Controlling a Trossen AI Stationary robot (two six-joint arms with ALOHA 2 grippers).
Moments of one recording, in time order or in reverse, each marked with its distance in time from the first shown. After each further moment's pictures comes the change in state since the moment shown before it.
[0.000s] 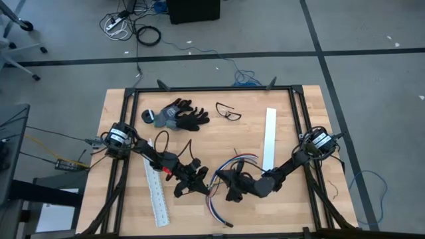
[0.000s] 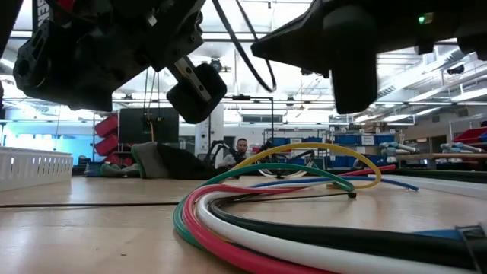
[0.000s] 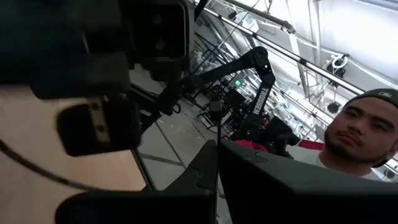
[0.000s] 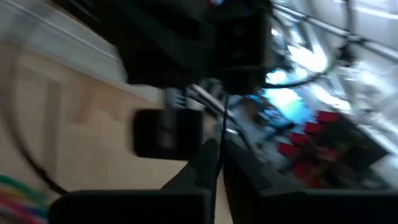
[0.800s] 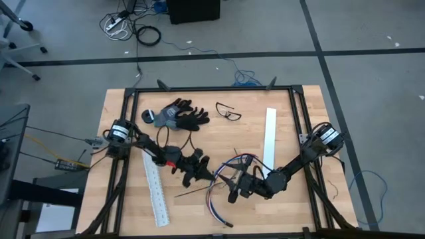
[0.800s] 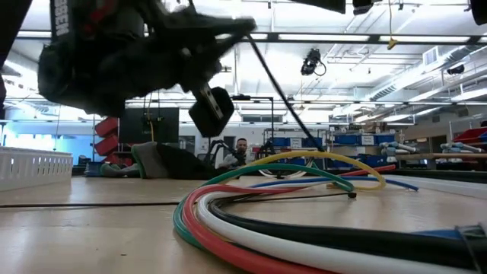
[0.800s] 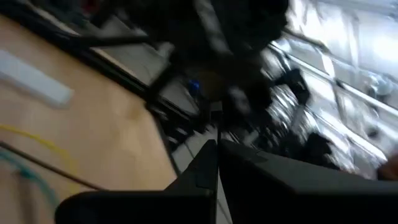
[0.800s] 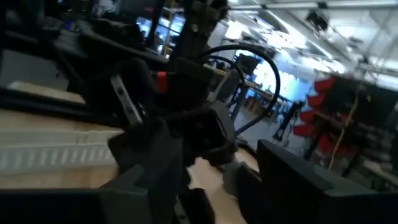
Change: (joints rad) left arm 0.102 0.000 -0.001 -0.036 -0.080 -0.031; right arm 0.037 -0.098 0.000 0.146 0.051 0.240
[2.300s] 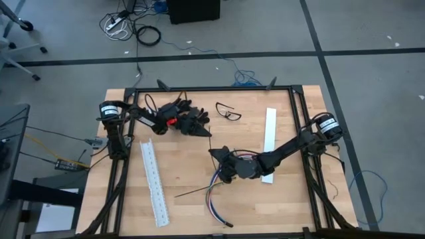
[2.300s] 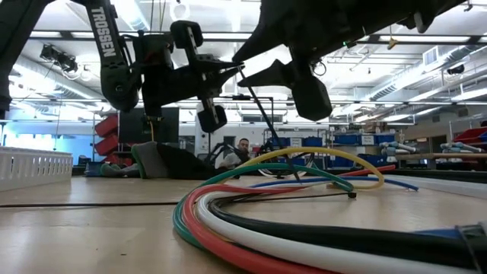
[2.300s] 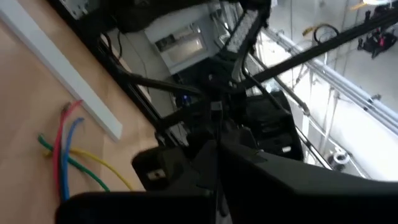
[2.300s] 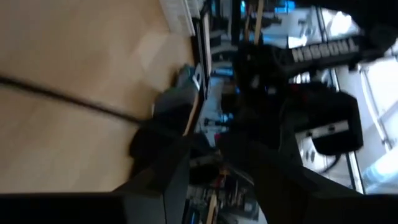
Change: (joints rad) left arm 0.579 -0.139 -0.001 -0.081 0.558 -0.435; right arm -0.255 -0.072 0.100 -0.739 -0.196 -0.798
